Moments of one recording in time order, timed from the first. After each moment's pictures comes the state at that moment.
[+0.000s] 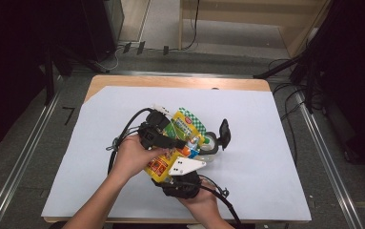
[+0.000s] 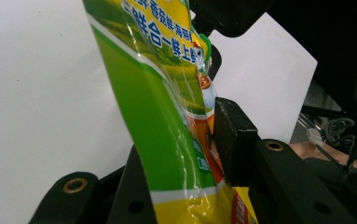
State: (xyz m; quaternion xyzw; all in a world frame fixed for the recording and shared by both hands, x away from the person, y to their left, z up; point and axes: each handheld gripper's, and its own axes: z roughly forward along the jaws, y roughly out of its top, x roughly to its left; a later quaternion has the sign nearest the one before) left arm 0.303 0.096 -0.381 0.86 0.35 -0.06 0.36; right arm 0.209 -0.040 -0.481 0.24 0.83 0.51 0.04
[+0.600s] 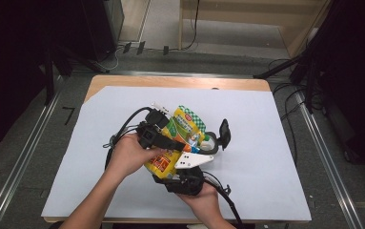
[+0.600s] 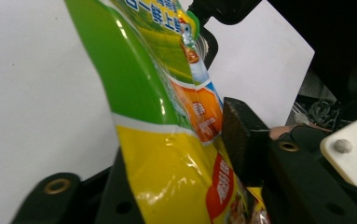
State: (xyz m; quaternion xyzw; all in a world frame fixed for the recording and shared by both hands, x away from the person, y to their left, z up) left arm 0.302 0.097 -0.375 0.87 0.36 -0.08 0.33; right arm 0.217 -0.049 -0.476 0.26 0.80 0.54 -0.01
